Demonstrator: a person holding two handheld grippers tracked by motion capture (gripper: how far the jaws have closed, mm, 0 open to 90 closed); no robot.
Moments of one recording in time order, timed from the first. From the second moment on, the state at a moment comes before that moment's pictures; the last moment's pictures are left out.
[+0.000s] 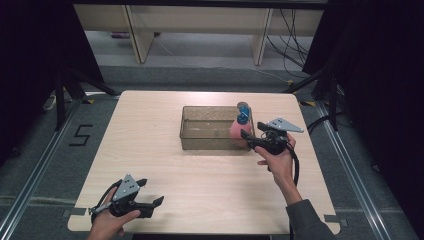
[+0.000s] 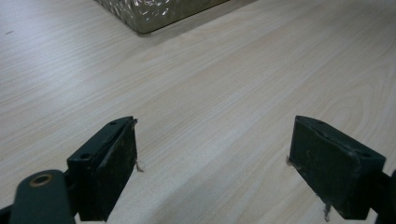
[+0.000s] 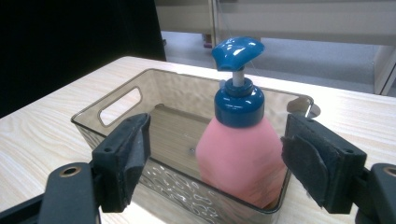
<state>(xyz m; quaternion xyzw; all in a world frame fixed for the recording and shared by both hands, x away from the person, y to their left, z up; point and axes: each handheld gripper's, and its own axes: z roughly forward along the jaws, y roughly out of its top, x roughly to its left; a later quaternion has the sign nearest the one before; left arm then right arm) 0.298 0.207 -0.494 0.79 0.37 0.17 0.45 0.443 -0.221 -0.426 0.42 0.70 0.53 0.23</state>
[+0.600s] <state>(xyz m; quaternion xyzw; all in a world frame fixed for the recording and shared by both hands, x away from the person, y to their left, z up) 0.298 0.207 -0.494 0.79 0.37 0.17 0.45 0.431 -0.221 -0.427 0.42 0.70 0.53 0.22</state>
